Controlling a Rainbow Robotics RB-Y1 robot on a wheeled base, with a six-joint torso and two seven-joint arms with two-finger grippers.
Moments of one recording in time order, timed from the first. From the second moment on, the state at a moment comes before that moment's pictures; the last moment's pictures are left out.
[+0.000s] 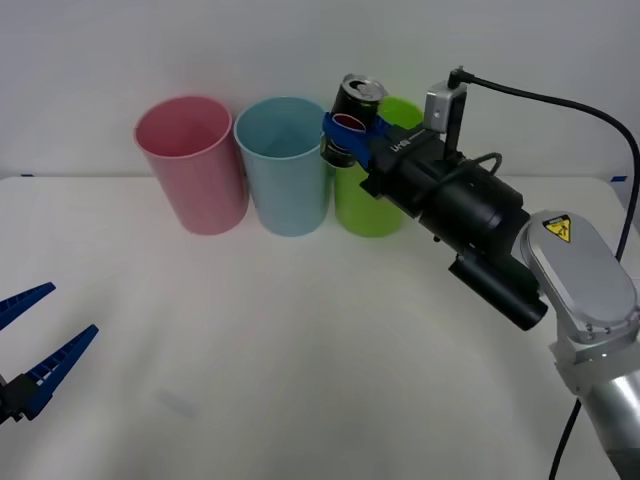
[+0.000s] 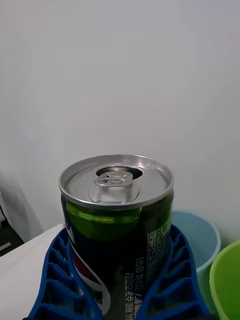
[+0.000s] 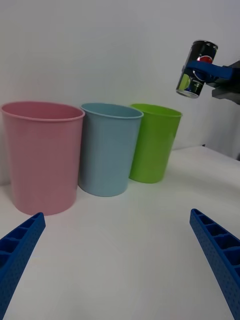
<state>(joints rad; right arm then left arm) -0.37 -0.32 0.20 -1.70 1.32 -0.45 -0.40 0.35 0.40 0.52 -1.66 -0.96 -1.22 0.00</state>
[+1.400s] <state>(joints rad) -0.85 -0.01 0.20 -1.05 1.49 -0.12 -0.35 0.35 0.40 0.52 -1.66 -0.96 -1.22 0.00</state>
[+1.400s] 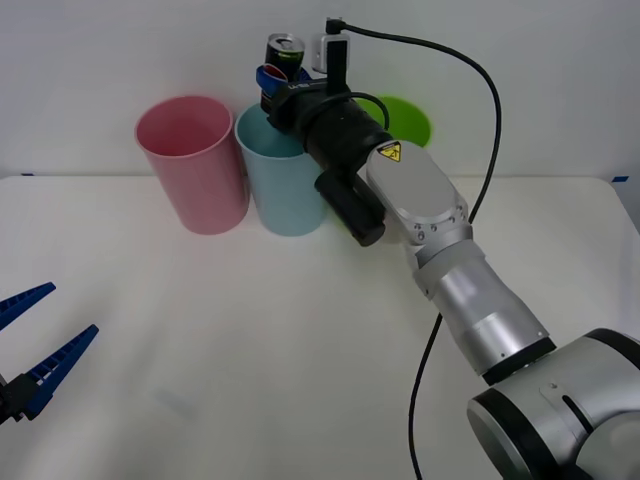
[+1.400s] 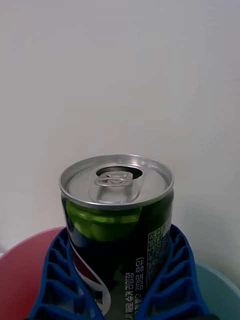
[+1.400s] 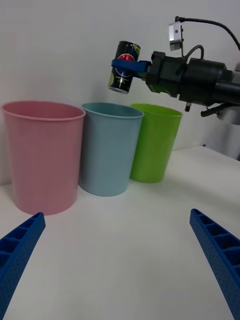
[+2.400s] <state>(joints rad) -0.84 -0.01 0.21 -1.05 1.49 -0.12 -0.34 0.35 0.40 0.52 -1.66 -0.96 -1.22 0.00</state>
